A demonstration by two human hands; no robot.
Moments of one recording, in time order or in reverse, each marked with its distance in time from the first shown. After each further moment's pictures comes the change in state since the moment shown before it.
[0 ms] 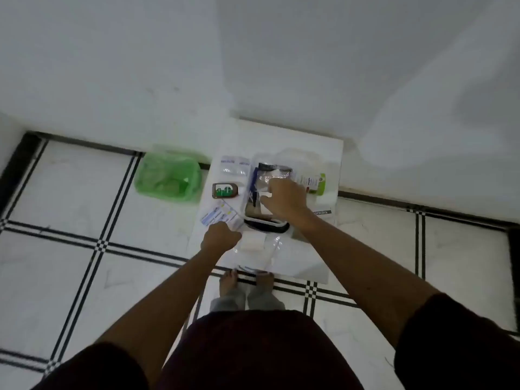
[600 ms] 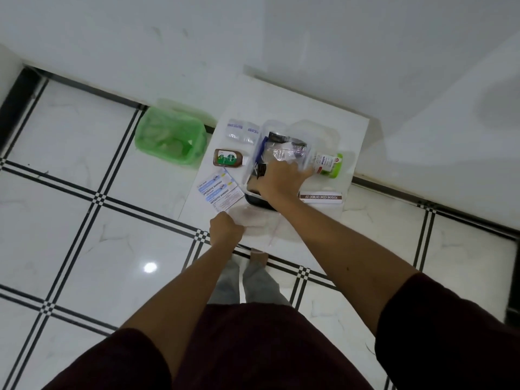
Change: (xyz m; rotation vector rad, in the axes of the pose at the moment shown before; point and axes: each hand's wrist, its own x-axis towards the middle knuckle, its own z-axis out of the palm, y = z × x) left_hand 0.008 -0.014 0.072 -0.320 0.162 -0.227; right_hand 0.019 -0.014 0.049 -0.160 0.003 0.178
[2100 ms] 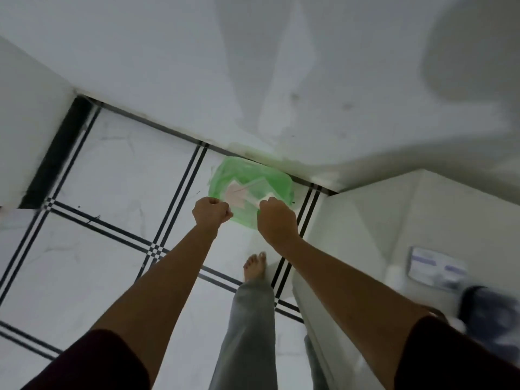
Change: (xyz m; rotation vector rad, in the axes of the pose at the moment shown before) left_hand 0.440 -0.030 -0.292 -0.636 0.105 -0.212; right_hand 0.218 -0.368 0.157 0.075 -0.074 -0.449
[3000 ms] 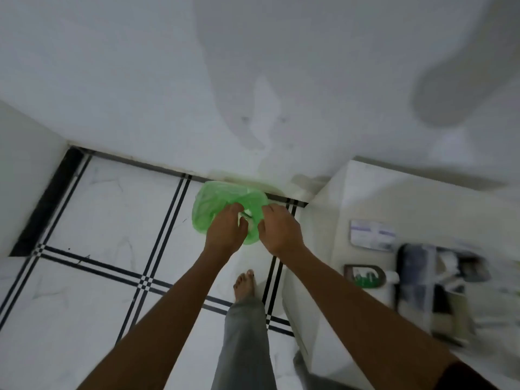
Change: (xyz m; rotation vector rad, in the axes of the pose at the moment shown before) left_hand -0.135 -0.002 0.030 0.724 -0.158 0.905; right_hand -0.086 0.042 -0.052 0.103 0.250 -0.014
